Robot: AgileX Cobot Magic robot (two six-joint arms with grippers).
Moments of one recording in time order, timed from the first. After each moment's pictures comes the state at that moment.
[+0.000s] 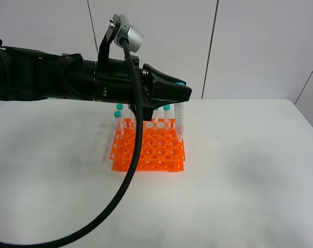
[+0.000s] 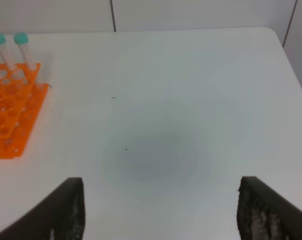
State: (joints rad) left arm -0.49 1.61 -1.05 -1.73 0.78 1.92; right arm -0.02 -0.01 -0.51 -0.01 1.01 0.03
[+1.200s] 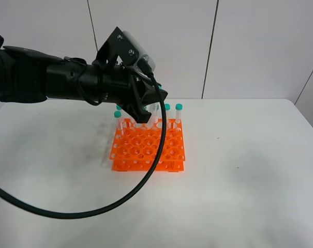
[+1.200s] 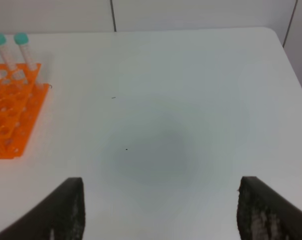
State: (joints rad) left arm -0.49 1.61 -1.05 -1.55 0.41 1.94; right arm -0.02 -0.01 -0.51 -0.01 1.01 0.03
